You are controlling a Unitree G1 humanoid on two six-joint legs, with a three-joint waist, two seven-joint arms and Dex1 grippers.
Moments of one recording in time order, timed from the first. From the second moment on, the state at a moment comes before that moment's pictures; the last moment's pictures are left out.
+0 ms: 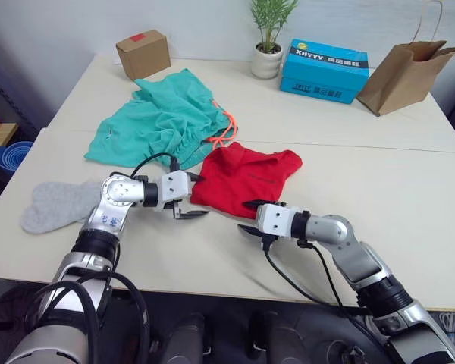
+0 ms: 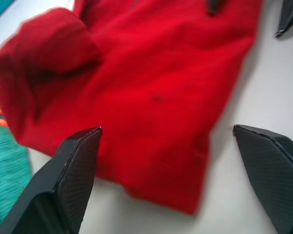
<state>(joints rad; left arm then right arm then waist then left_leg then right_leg) -0.81 0.50 -0.17 0.76 0.08 -0.42 -1.00 -0.44 -0.50 0.35 0.06 -0.17 -0.12 0.72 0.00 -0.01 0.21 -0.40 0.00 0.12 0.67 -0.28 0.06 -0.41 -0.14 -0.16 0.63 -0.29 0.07</state>
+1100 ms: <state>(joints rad) -0.14 0.68 -0.24 -0.29 -0.12 0.13 -1.08 0.12 -0.78 0.17 -0.32 0.11 -0.15 0.89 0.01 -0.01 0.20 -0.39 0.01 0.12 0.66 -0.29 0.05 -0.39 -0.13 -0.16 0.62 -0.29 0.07</state>
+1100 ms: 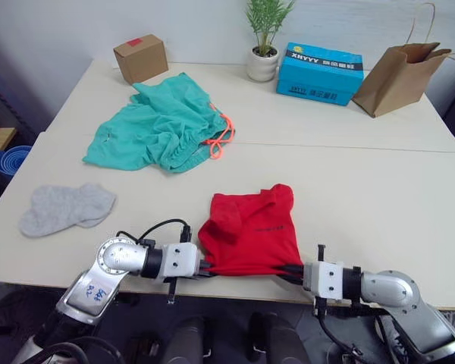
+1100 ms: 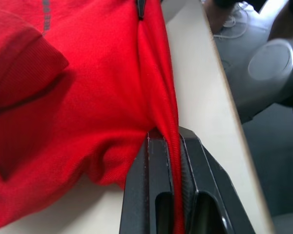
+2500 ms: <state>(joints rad) -0.50 0.46 -0.26 0.18 -0.16 0.02 -1.11 -0.16 -0.55 0.18 -0.06 0.25 0.03 1.01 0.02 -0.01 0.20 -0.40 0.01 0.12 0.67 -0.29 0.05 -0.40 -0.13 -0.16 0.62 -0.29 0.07</state>
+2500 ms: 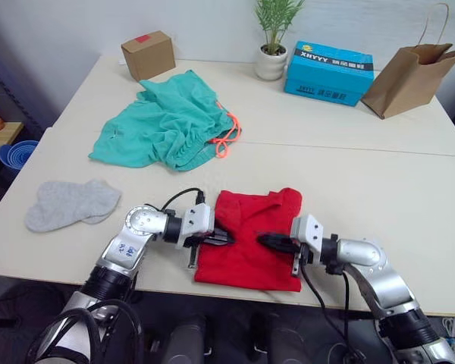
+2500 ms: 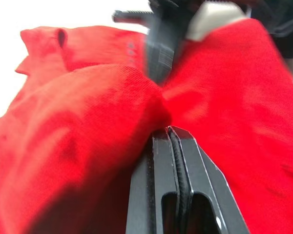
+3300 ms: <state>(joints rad) -0.56 0.40 -0.06 0.23 -0.30 0.08 -0.99 -0.28 -0.46 0.15 -0.01 0.28 0.11 0.89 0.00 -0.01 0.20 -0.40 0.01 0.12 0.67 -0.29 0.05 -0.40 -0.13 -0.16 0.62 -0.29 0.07</state>
